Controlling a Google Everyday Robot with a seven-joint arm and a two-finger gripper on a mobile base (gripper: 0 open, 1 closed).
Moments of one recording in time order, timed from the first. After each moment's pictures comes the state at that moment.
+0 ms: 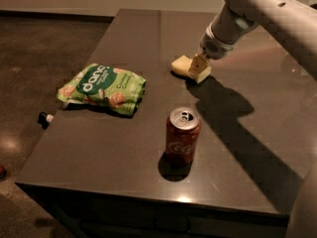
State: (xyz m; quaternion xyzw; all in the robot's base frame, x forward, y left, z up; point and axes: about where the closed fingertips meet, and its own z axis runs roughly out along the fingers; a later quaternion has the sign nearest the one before) arm 0.680 -0.150 0.864 -0.42 0.88 0.04 0.23
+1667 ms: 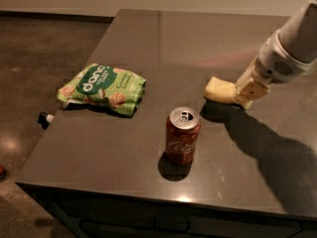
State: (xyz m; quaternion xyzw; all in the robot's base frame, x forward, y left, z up) arm 0.517 -0.215 0.902 -0.51 0.83 0.06 0.21
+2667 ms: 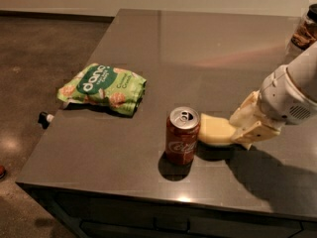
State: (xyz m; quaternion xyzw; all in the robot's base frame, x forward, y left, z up) arm 0.420 -0.189 0.879 -0.61 0.76 0.11 0.19
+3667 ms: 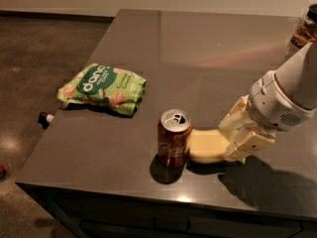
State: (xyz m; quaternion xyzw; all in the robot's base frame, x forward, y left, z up) arm 0.405 -0.165 0.877 -0.65 0.73 0.11 0.19
